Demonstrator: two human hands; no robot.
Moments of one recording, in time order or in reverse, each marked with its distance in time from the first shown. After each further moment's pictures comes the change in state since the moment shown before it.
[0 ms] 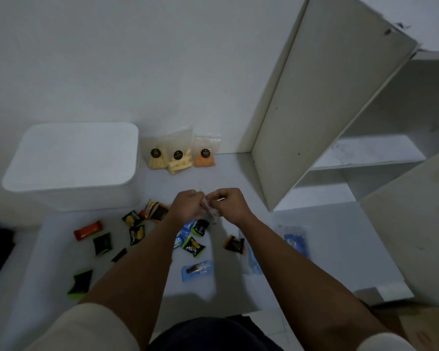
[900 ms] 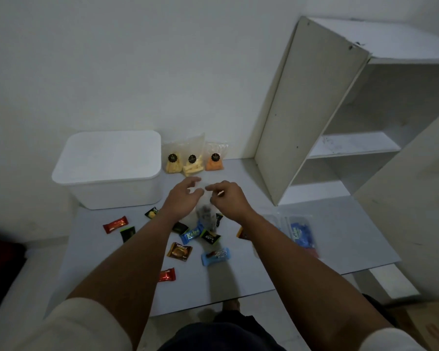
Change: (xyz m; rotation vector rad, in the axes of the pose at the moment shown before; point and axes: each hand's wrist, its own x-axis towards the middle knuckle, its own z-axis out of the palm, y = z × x) left_hand -0.090 -0.017 -0.075 0.285 0.039 0.425; right_hand -0.083 -0.046 0.052 -0.221 0.105 -0.239
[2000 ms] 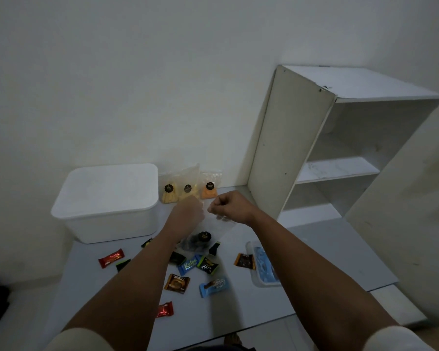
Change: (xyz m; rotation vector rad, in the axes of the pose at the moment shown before) left_hand 0.003 0.028 -0.001 -0.085 0.007 0.154; right_hand 0.017 -0.034 -0.059 0.112 -0.192 0.059
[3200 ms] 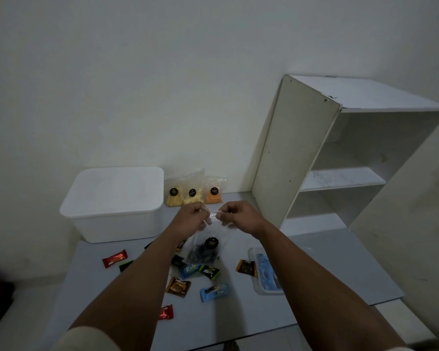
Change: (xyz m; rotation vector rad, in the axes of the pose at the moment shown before) left_hand -0.009 0.021 -0.006 -0.111 -0.062 -0.103; right_hand -0.011 0.016 -0.004 0.124 0.000 -0.008
